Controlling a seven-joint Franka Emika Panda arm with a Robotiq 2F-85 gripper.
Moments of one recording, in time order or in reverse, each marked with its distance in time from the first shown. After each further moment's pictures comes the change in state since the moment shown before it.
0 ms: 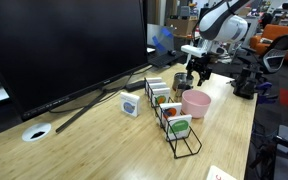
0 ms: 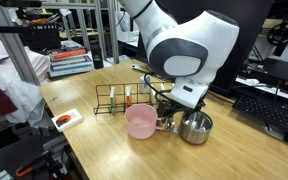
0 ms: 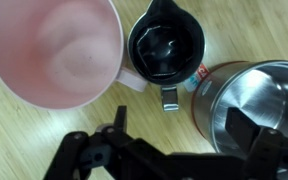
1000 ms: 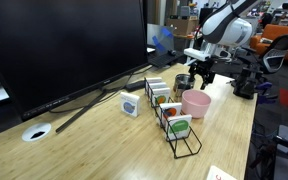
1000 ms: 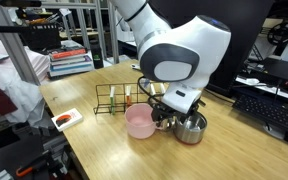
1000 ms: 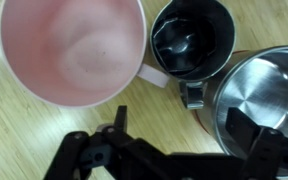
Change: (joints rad) arm -0.001 -0.032 0.007 -0.077 0.003 0.043 -0.005
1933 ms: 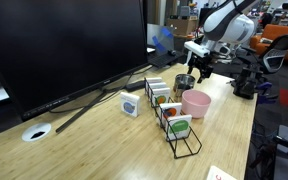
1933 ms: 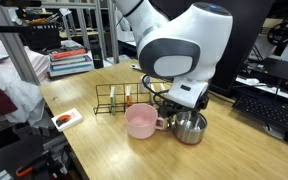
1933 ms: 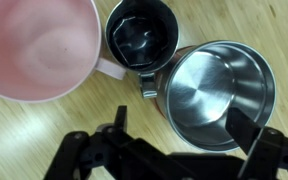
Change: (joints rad) arm 0.001 -0.022 -0.003 -0.008 -0.004 0.129 -0.001
